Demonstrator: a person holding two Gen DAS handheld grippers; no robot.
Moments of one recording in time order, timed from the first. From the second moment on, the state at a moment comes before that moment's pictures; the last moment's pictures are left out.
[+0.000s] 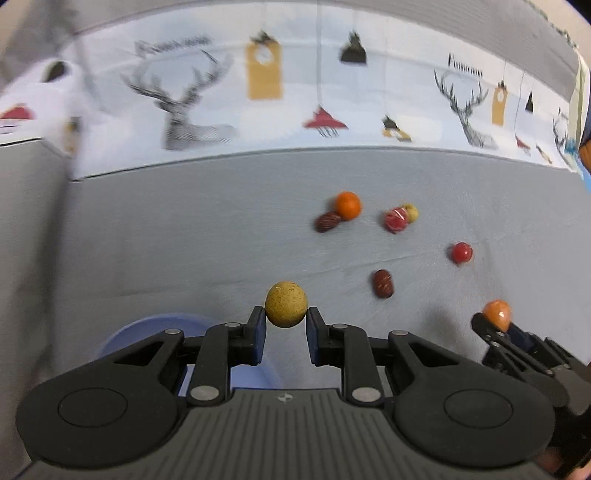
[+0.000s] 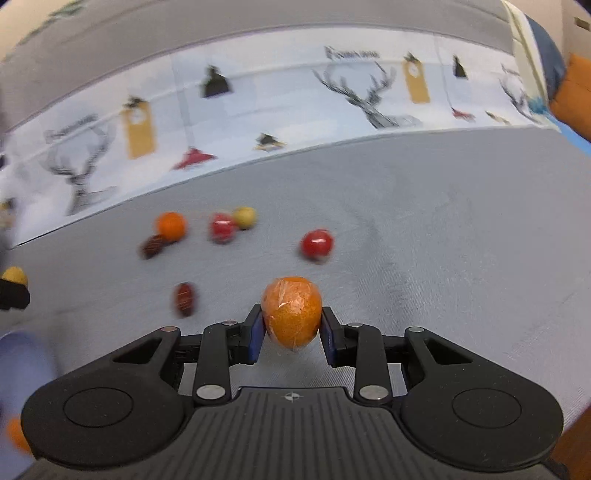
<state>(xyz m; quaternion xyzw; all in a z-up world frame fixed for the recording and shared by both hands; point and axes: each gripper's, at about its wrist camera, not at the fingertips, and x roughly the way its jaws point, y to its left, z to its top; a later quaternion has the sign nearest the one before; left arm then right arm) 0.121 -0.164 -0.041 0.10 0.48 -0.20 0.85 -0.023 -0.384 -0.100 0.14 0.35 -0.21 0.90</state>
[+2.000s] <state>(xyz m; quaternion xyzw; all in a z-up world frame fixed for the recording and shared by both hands) -0.005 0.045 0.032 -0.02 0.43 -0.12 0.89 -0.110 -0.183 0.019 0.00 0.33 0.03 0.95</state>
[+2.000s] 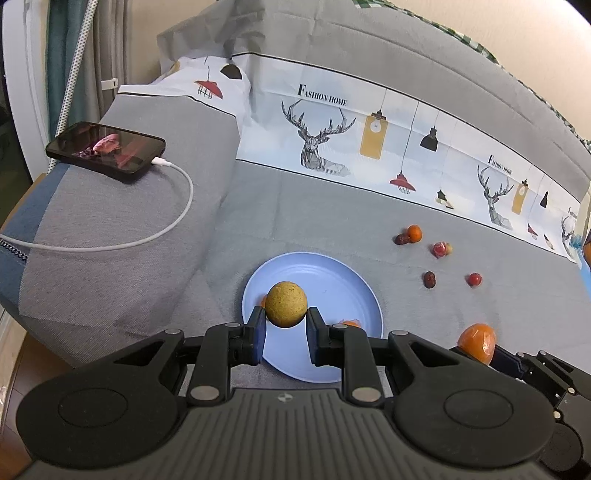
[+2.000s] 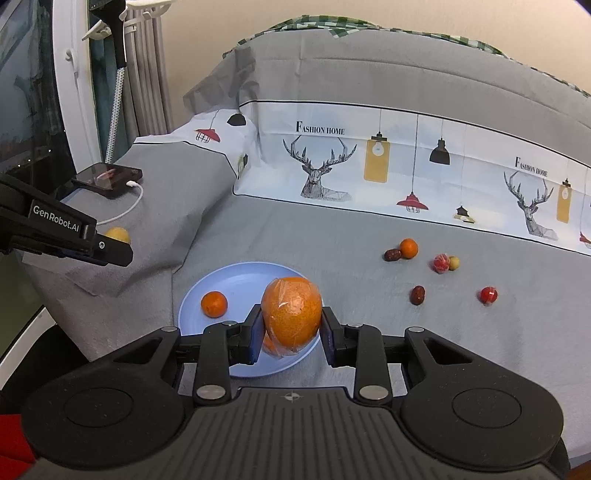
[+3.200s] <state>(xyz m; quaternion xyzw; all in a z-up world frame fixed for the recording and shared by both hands) 0.103 -0.003 -0.047 0.03 0.50 -0.13 0.85 -0.004 -0.180 -0.048 0.02 0.40 0.04 0.91</state>
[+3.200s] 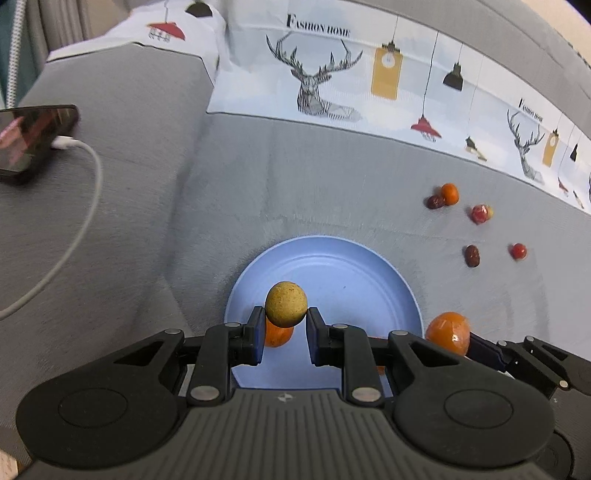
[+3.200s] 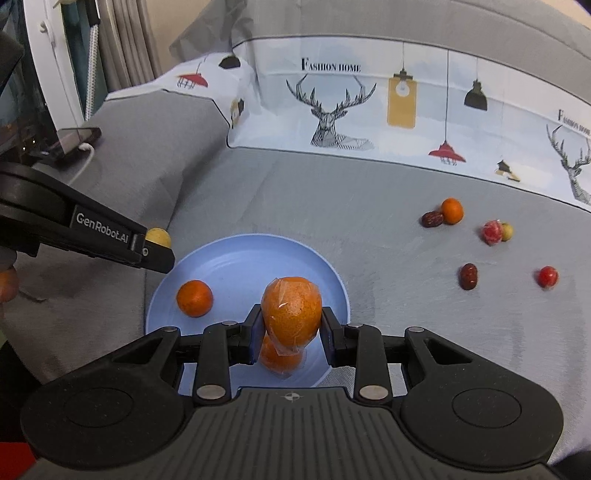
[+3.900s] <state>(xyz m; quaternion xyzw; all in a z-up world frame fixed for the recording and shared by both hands) 0.128 -0.019 -0.073 0.10 0.55 -0.08 0.82 0.024 -0.194 -0.062 0.04 0.45 0.04 0.89</state>
